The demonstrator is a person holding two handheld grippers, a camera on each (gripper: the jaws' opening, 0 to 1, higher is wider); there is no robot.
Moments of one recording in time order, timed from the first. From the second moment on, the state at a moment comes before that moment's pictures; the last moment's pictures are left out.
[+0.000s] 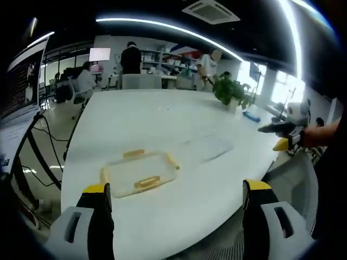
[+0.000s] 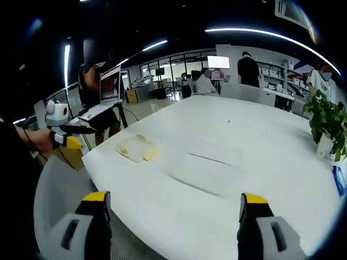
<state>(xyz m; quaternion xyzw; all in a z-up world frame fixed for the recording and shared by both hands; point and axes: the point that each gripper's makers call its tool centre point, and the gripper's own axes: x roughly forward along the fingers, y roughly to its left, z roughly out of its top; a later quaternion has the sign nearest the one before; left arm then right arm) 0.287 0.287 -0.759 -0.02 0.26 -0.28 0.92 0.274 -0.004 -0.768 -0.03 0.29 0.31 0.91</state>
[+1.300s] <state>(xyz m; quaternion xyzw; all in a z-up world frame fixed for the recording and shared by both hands) 0.288 0.294 -0.756 -0.02 0.26 -0.28 0.92 0.278 0.009 -0.767 -0.03 0.28 0.32 0.91</state>
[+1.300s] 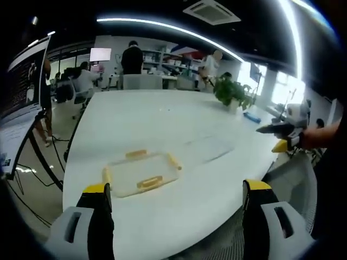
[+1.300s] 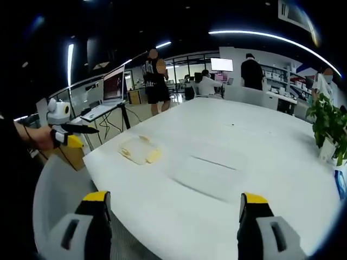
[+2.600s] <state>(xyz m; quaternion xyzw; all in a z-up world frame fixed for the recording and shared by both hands) 0.311 0.333 -0.779 -0.02 0.27 -0.31 0.91 0.308 0.068 -0.768 -0.05 0.28 0.34 0.90</state>
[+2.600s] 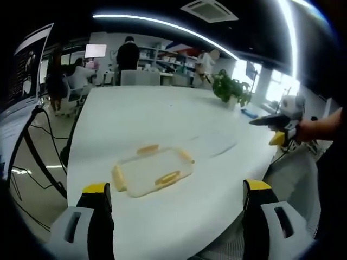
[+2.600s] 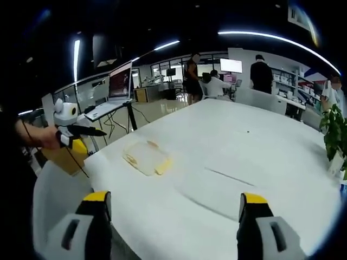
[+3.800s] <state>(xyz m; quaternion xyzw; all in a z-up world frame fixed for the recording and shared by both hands) 0.352 0.362 -0.819 0.08 0.32 -0.38 0.87 0.344 0.138 -0.795 -0.15 0.29 0.44 0.84</state>
